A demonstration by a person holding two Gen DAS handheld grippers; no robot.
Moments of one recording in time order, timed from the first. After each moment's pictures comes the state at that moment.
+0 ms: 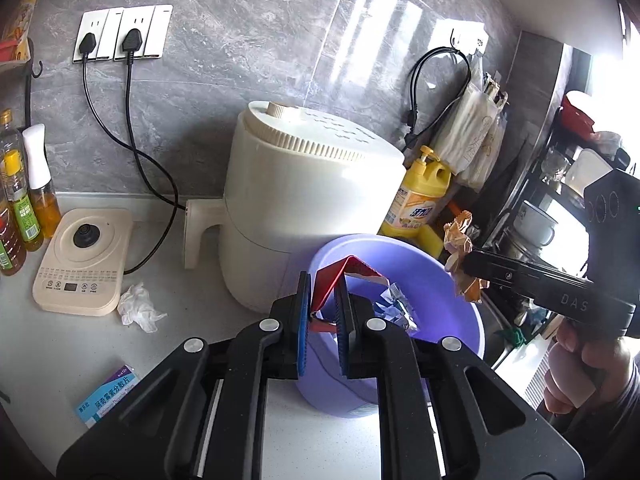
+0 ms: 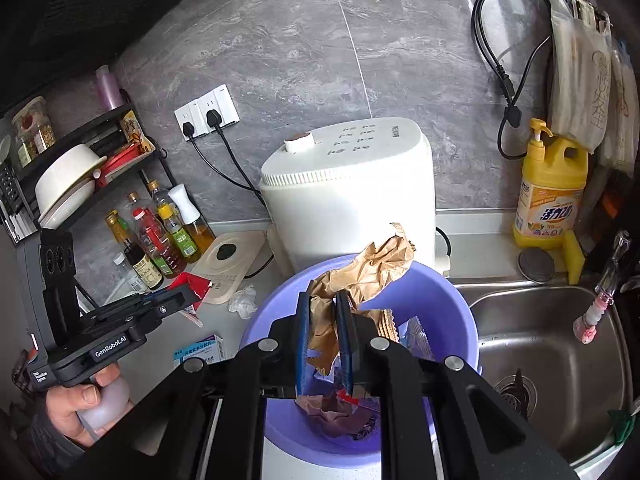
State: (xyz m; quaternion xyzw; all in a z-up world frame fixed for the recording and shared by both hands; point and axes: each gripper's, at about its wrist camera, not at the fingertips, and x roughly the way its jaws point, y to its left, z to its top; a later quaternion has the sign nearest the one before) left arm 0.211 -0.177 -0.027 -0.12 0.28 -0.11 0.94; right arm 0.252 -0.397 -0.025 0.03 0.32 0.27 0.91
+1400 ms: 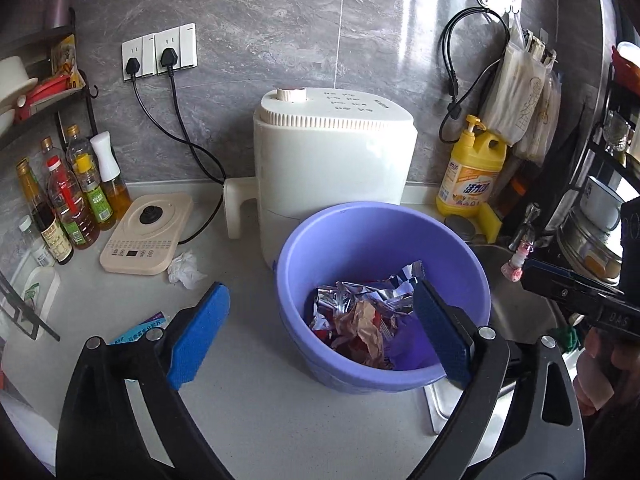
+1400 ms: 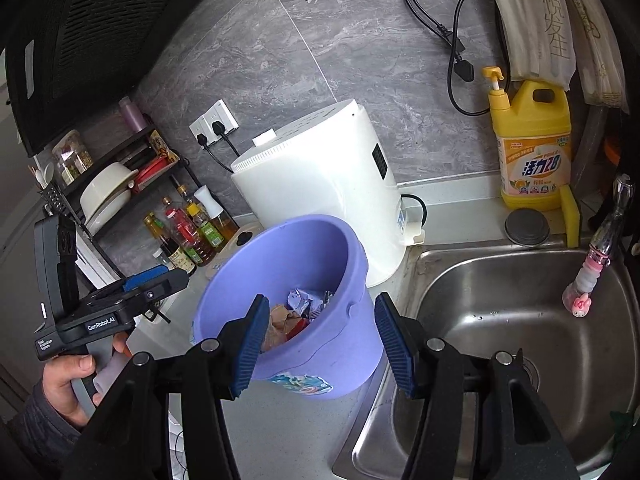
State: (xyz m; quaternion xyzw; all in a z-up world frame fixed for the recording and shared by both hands) left arm 0.177 -0.265 -0.015 -0.06 0.33 0.07 0.94; right arm 0.265 -0.530 -0.066 0.09 0.33 0.36 0.87
